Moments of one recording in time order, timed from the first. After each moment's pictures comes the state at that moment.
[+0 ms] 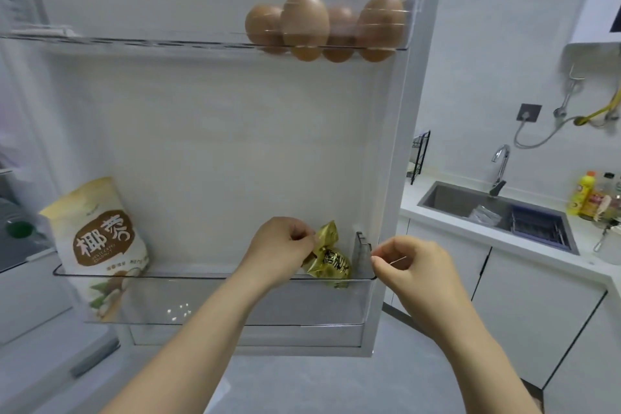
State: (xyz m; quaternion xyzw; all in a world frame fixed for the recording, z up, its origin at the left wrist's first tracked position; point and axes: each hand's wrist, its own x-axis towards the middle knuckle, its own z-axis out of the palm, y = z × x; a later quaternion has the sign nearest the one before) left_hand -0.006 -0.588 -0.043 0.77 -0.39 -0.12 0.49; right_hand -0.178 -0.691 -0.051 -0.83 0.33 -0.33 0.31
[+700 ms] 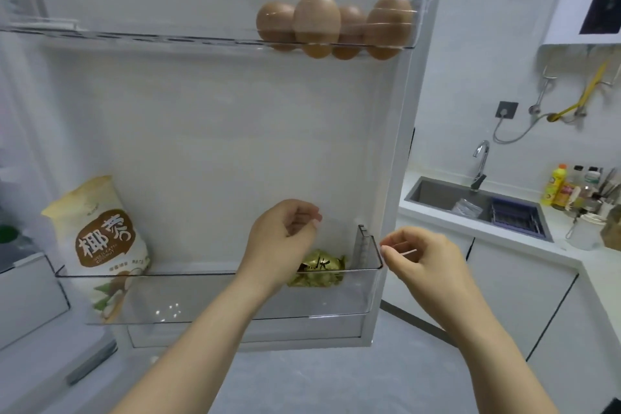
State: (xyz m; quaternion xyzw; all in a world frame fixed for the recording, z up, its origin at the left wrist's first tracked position) left_hand -0.014 -0.569 -0.040 0.66 -0.41 -0.10 0.62; right_hand -0.186 -0.673 -0.045 -0.81 0.34 -0.35 0.32
